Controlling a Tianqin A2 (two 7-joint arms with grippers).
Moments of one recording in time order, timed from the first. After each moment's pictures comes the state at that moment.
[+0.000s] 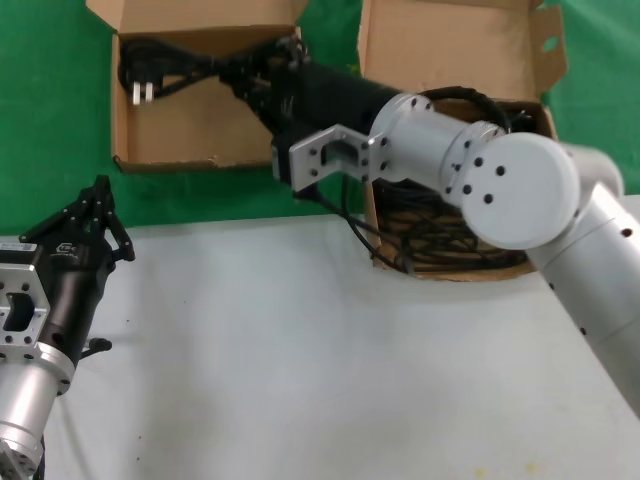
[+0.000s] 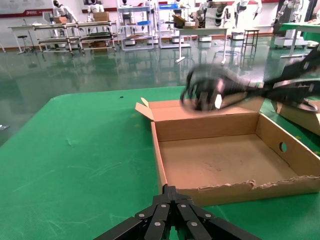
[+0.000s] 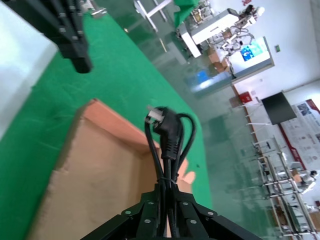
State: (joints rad) left arm -0.02 -0.29 1.61 -1.60 -1.77 0.02 -0.01; right arm 0.90 0.17 -2.14 1.24 1.10 -0.44 -0.47
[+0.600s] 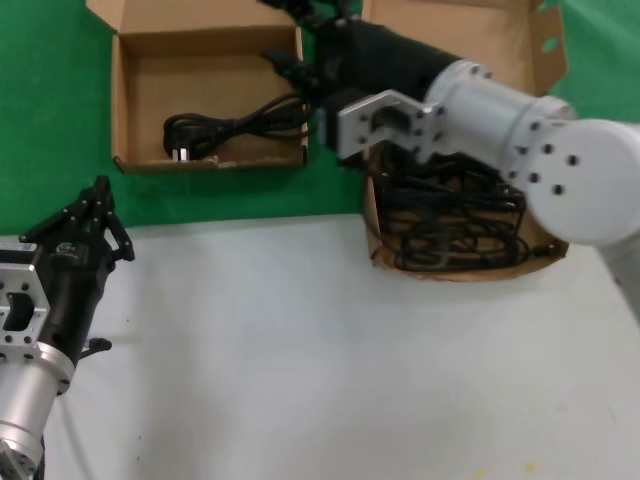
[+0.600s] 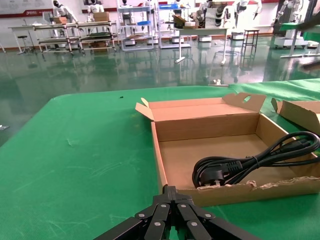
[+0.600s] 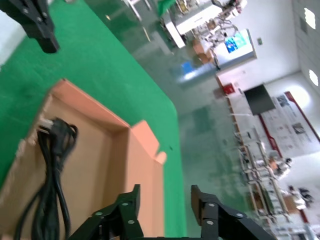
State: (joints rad) left arm -0.02 -0.29 1.61 -1.60 -1.77 0.02 -0.01; right arm 0.86 0.24 -2.06 1.38 1.04 -0.48 -0.40
